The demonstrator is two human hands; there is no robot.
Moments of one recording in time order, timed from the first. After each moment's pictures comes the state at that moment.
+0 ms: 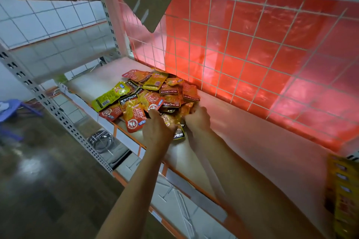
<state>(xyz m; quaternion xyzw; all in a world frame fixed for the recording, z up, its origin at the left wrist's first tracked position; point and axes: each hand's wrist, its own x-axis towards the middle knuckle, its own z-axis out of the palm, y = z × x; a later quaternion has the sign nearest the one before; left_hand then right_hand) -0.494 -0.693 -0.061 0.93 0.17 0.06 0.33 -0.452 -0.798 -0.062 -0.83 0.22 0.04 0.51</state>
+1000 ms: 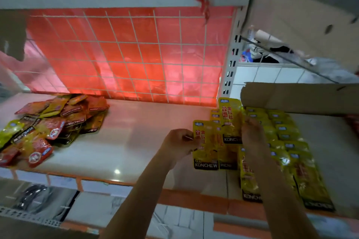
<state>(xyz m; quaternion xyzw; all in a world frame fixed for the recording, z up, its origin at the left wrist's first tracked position) -0.615 -0.922 -0.039 0.75 -0.13 -0.31 0.57 -0.700 -1.087 -0.024 -0.64 0.40 -0.23 0.61</state>
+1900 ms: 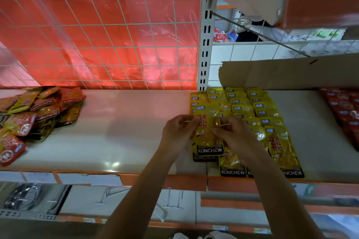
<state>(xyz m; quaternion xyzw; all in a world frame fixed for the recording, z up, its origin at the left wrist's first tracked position) -0.655 -0.964 -0.050 0.77 -0.13 -0.23 0.58 -0.760 -1.084 -0.022 -0.74 0.30 -0.09 0.60</state>
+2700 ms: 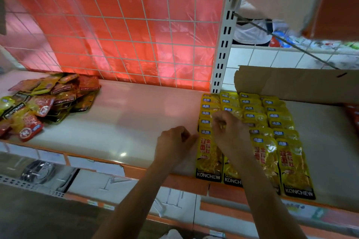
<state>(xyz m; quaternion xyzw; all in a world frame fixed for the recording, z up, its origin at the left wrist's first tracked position) -0.661 -0.935 -0.061 0.93 -0.20 -0.10 0.30 -0.728 -1.075 -0.034 -0.89 0.22 -0.20 0.35</state>
